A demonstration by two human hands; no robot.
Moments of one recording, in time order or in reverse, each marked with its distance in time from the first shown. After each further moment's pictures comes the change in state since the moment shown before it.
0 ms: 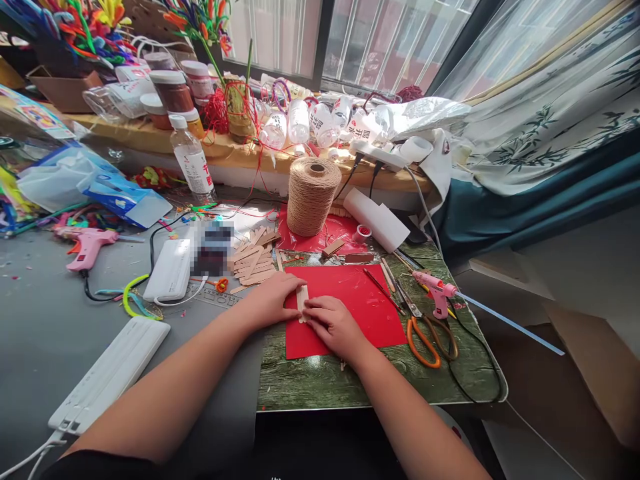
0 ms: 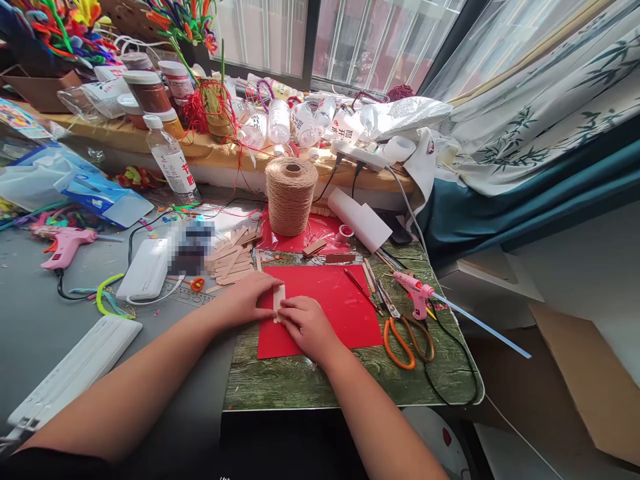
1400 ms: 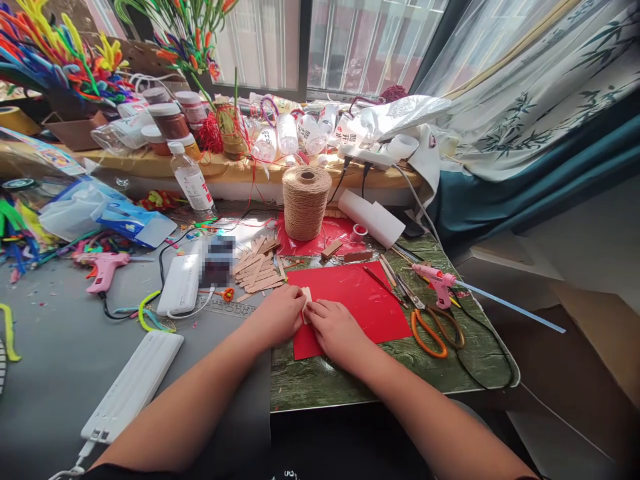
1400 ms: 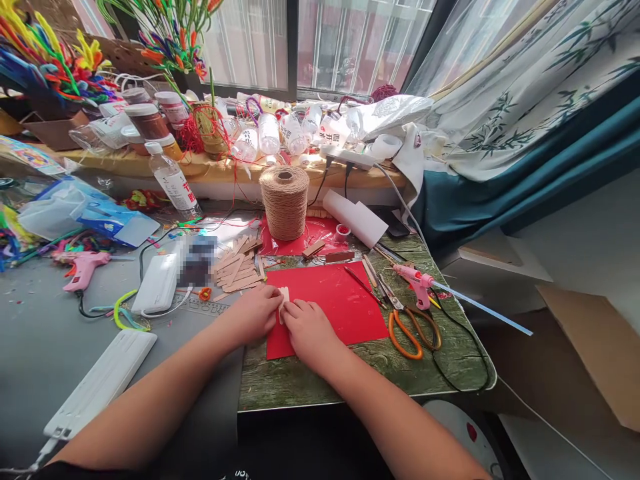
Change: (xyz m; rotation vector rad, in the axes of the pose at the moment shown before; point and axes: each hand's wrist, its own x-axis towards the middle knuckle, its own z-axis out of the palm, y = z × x) left_hand -0.006 0.036 0.003 0.360 -0.100 -0.001; right_hand 0.001 -0.039 -0.005 -0.430 -0.219 0.025
